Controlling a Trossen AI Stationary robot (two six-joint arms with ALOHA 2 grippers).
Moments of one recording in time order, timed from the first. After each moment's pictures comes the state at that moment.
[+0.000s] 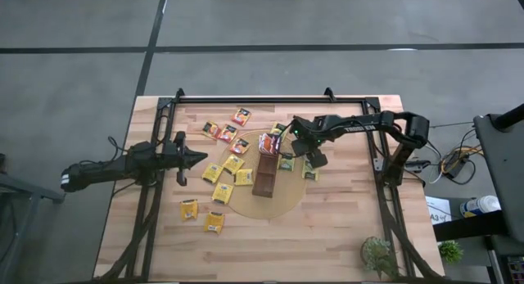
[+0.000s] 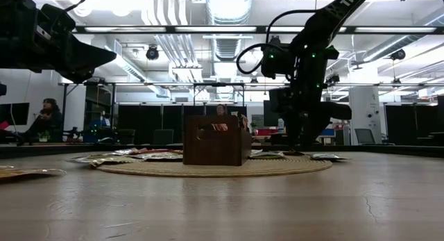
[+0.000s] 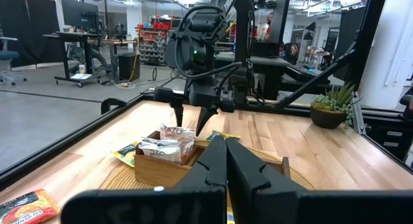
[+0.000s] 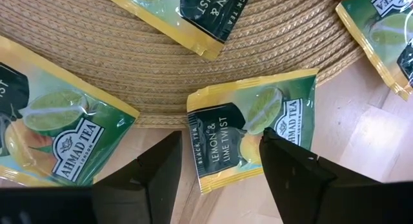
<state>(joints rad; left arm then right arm) 0.14 0.04 0.01 0.02 0.01 -0.07 -0.35 1.73 1.01 -0.61 0.03 -0.70</state>
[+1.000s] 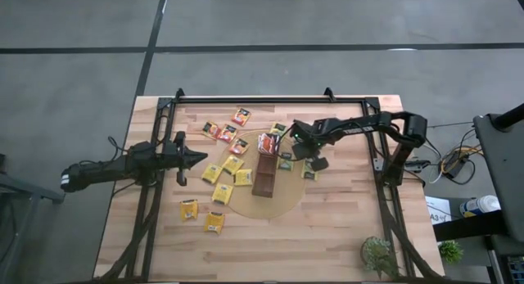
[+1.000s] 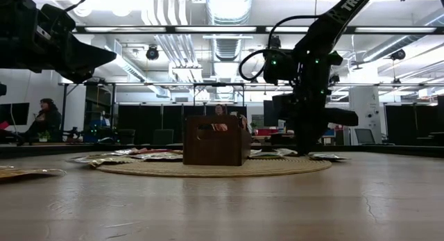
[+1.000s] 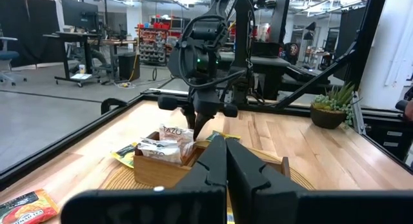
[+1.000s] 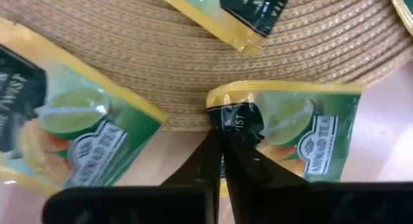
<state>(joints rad) 0.14 0.04 0.01 0.02 0.01 -0.07 -0.35 1.78 0.96 -0.55 0.04 -0.71</state>
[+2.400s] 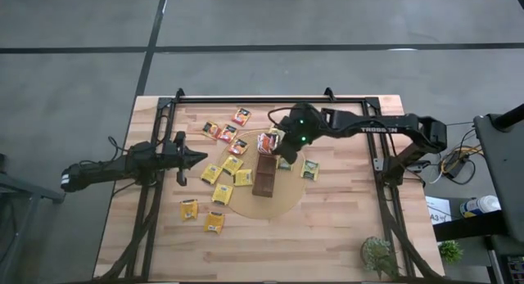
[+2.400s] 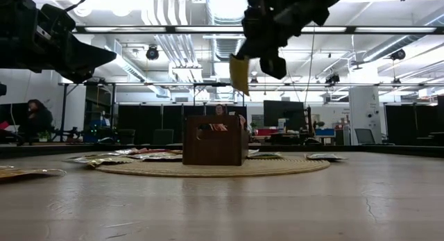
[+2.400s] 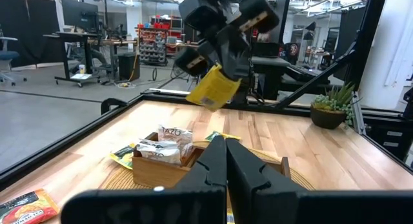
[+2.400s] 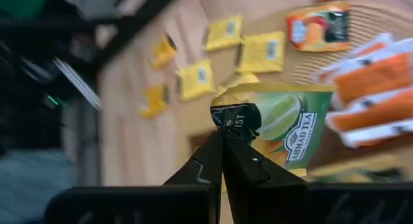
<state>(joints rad) 0.14 0.04 0.01 0.02 0.01 -0.07 -0.24 1.56 1.16 -0.29 -0.42 0.58</state>
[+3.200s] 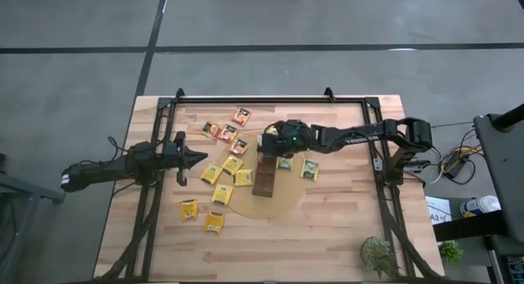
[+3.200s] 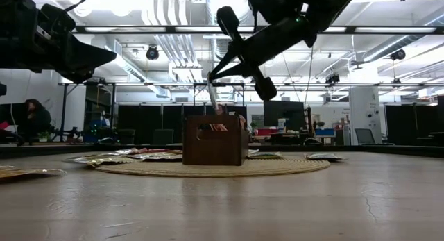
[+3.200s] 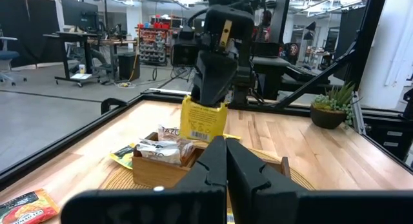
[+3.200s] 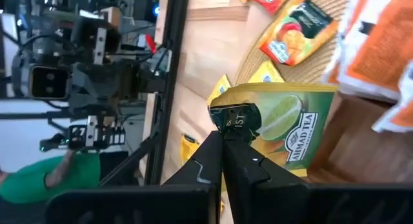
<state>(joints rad) 0.14 0.04 0.01 0.02 0.01 -0.07 -0.15 1.70 1.05 0.16 -0.07 1.34</state>
